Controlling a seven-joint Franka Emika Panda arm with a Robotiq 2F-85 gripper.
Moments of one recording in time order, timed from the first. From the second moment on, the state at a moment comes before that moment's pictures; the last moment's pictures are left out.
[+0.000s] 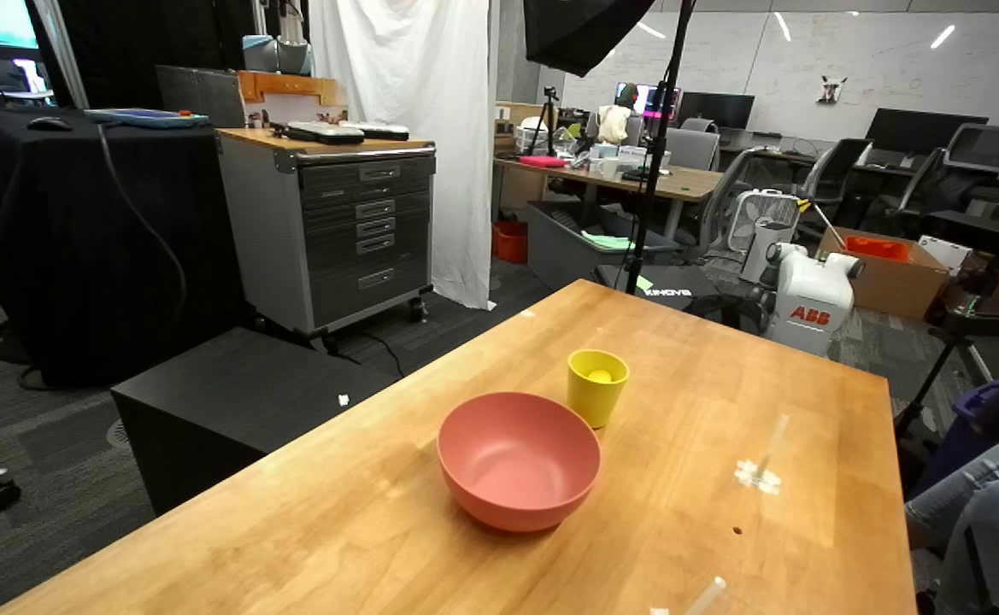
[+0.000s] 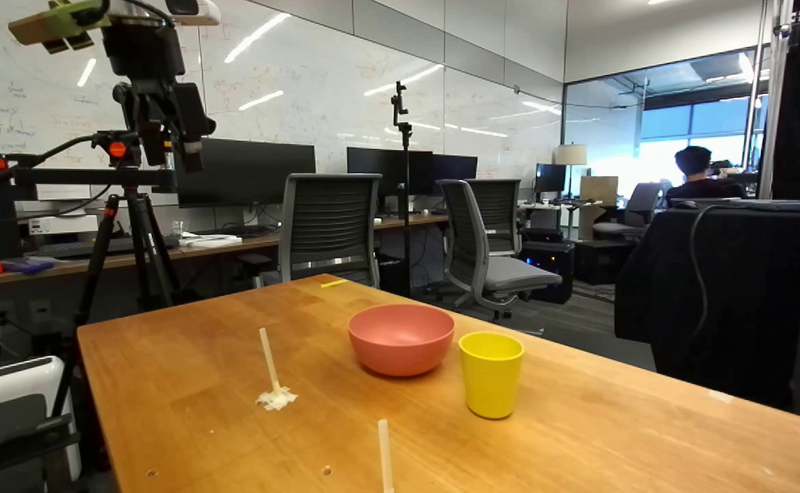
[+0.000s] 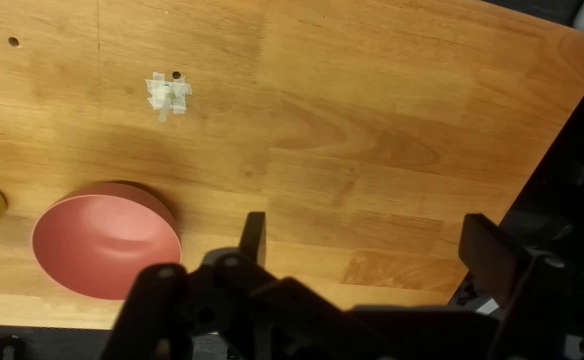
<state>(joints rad) 0.30 -0.57 0.22 -2.70 0.25 2.37 0.05</state>
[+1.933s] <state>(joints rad) 0.29 -0.57 0.22 -2.70 0.23 2.37 0.05</state>
